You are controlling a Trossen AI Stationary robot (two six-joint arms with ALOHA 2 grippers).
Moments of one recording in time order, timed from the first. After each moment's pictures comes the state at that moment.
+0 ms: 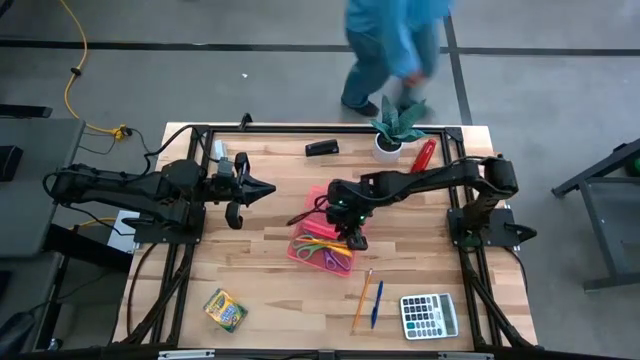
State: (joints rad) left arm 0.07 0.76 0.61 0.18 -0.09 -0.22; right arm 0.00 1.76 1.32 -0.62 -0.35 -0.07
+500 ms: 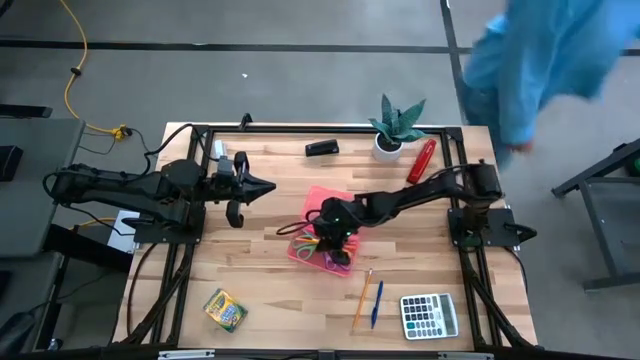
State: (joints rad) left arm 0.07 0.76 0.61 0.18 -0.12 -0.24; right arm 0.07 1.89 1.17 -0.06 -0.36 0.09
